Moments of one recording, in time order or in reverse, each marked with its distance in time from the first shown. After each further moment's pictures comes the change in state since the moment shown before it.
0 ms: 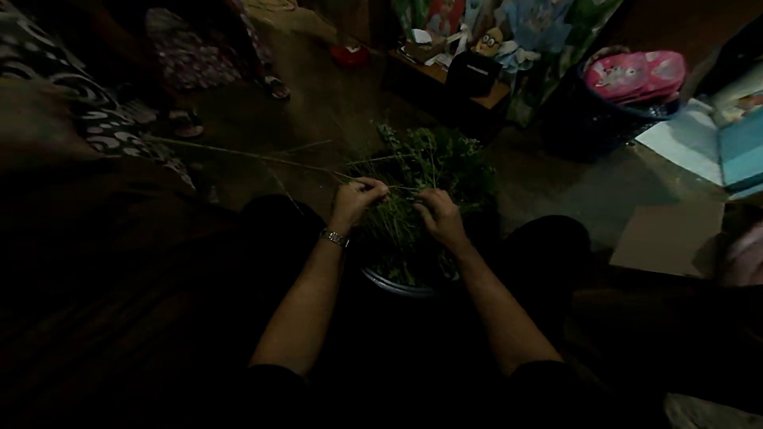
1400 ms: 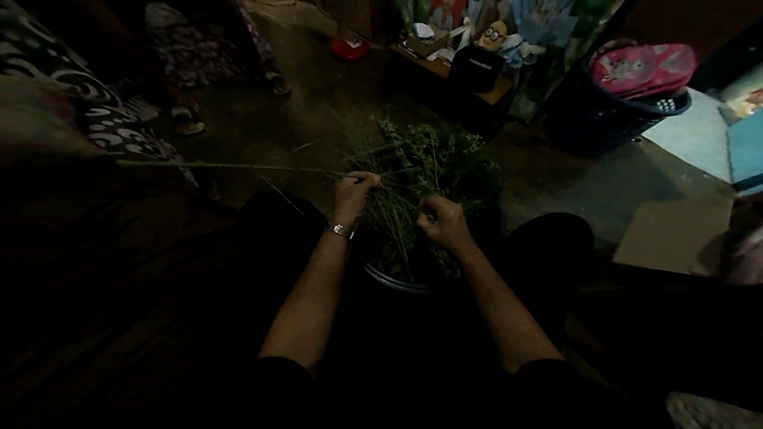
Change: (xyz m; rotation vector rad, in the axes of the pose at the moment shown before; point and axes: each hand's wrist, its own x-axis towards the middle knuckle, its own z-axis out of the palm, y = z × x) left_hand 0.007 -0.004 0.003 0.068 0.208 -0.030; right_hand -0.007 -0.023 -0.011 0.060 -0.038 0.043
